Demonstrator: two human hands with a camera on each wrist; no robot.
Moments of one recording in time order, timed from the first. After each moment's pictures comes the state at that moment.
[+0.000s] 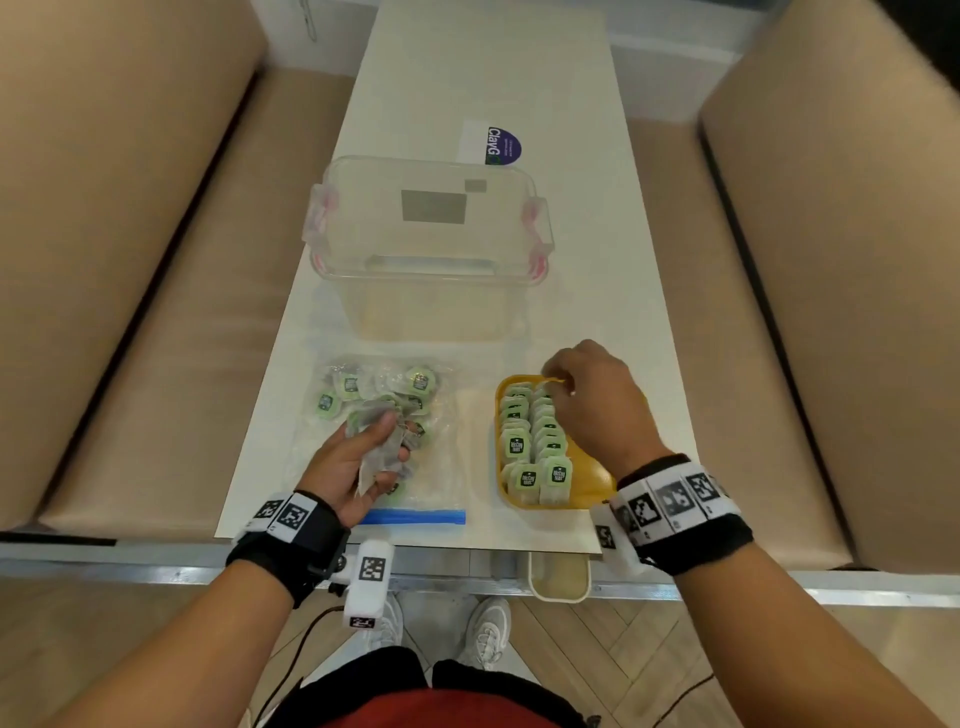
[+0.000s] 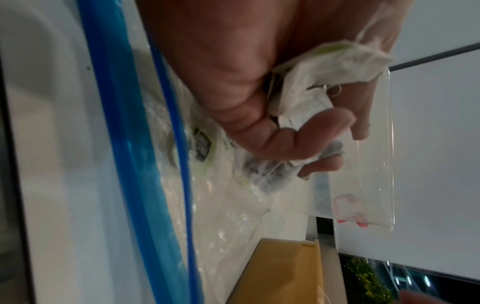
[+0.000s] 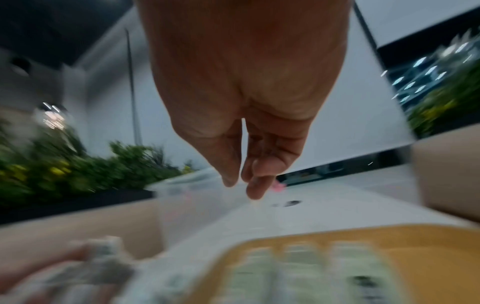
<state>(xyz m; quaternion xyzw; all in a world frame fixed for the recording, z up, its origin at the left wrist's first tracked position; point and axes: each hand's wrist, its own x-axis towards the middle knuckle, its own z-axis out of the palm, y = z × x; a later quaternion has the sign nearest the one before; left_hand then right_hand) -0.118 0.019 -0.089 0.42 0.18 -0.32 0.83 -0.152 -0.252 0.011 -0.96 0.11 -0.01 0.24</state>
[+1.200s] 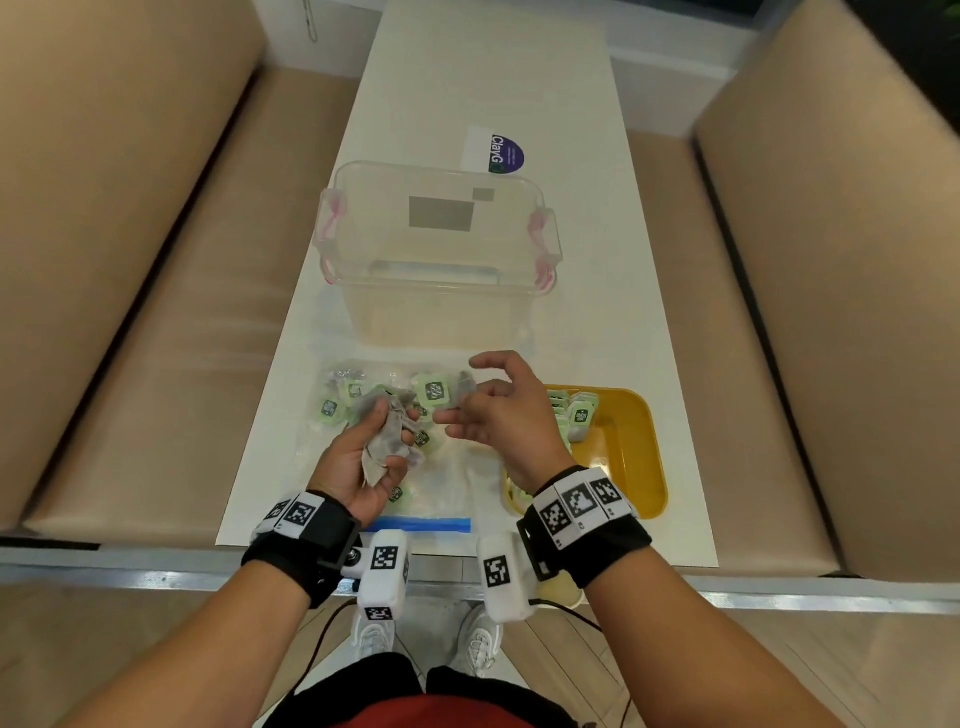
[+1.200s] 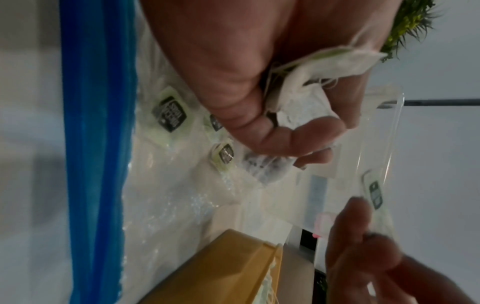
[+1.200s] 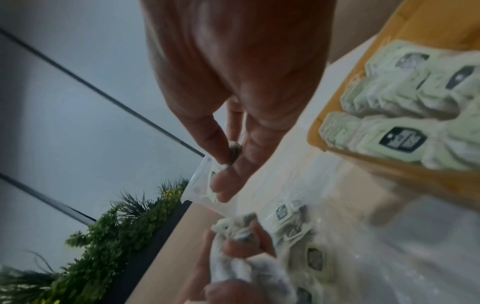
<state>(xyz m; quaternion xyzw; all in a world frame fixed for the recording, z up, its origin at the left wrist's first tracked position) -0.106 0.014 -0.090 0.28 0.22 -0.33 0.87 -0.134 -0.161 0.004 -0.61 0.25 0.04 0.75</state>
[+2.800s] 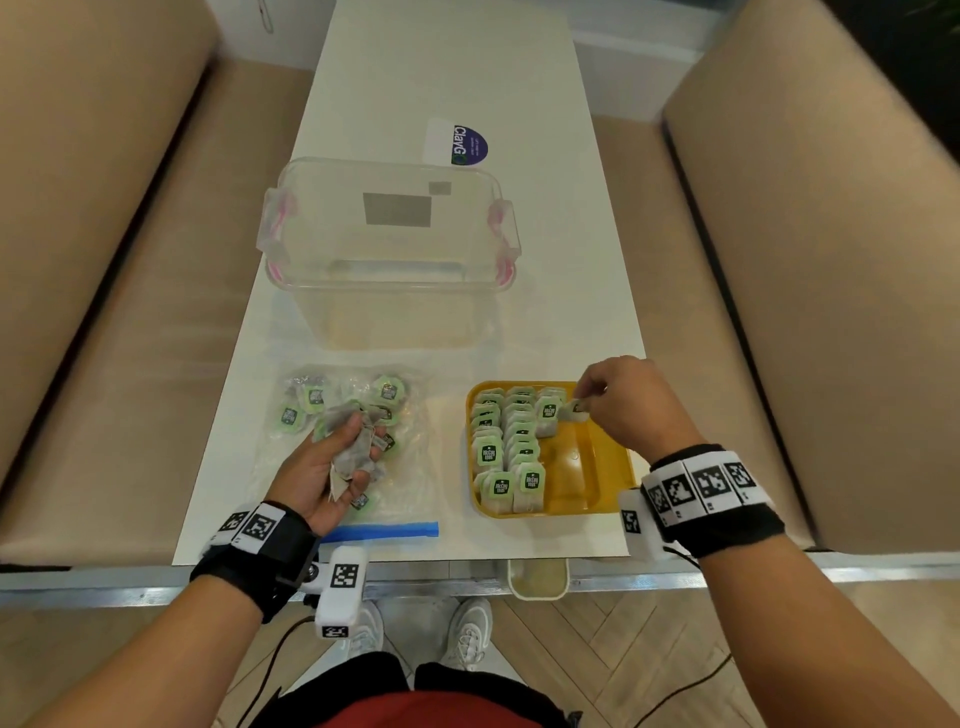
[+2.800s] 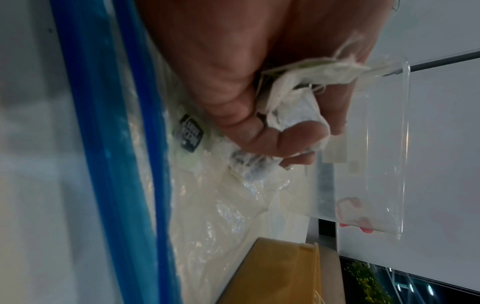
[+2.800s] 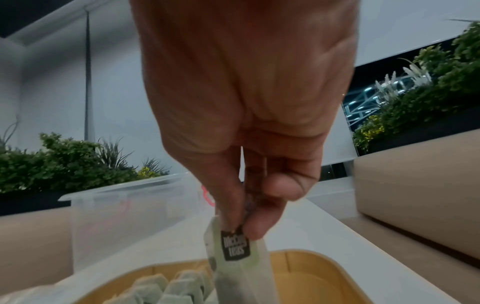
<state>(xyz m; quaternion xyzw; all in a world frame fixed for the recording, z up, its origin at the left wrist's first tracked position) -0.108 0.009 -0.085 0.43 0.22 -0.32 0.82 -0.157 -0.317 0.019 -0.96 0.18 0.09 0.21</state>
